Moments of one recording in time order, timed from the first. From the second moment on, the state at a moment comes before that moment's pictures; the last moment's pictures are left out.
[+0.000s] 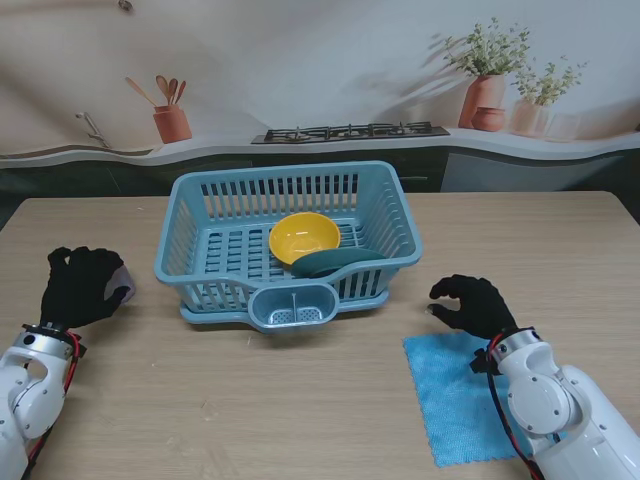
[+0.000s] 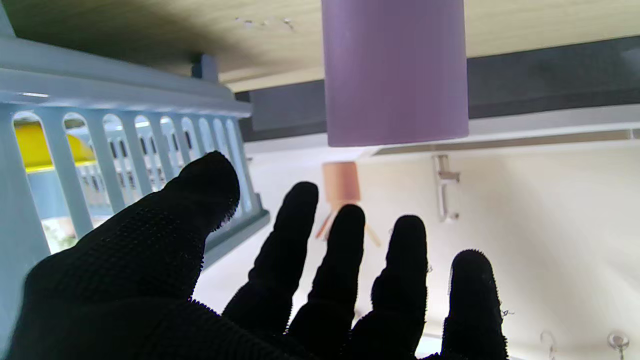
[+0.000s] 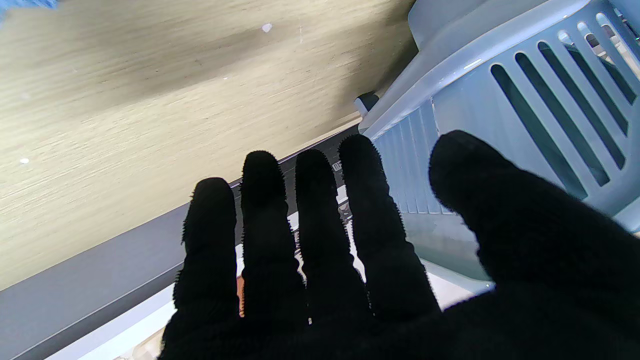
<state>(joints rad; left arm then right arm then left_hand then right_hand) 1.65 -1.03 -1.61 -1.26 1.23 -0.32 0.61 -1.73 -1.10 1.45 -1.54 -0.66 -0.25 -0.11 0.64 -0.49 0.80 -0.12 0.72 0.28 0.37 0.33 0.49 0.35 0.53 0.41 0.32 0.42 0.52 0.60 -0.07 0.48 0.75 0.42 0.49 -0.54 0.97 -0.13 0.73 0.16 0.66 0.39 0.67 0.22 0.69 0.39 0.57 0.21 0.63 0.45 0.19 0.24 1.09 0.56</state>
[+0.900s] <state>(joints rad) 1.61 -1.03 -1.56 -1.14 1.22 -0.24 0.68 -1.73 -1.10 1.45 -1.54 -0.66 -0.25 -0.11 0.64 -0.49 0.80 -0.12 0.64 0.29 0.32 0.27 0.42 0.35 0.52 0.40 0.28 0.39 0.46 0.59 -0.08 0.47 0.72 0.46 0.49 -0.54 0.97 -0.13 0.73 0.16 0.66 0.39 0.67 0.22 0.69 0.39 0.57 0.21 0.63 0.45 0.19 0.24 1.09 0.56</state>
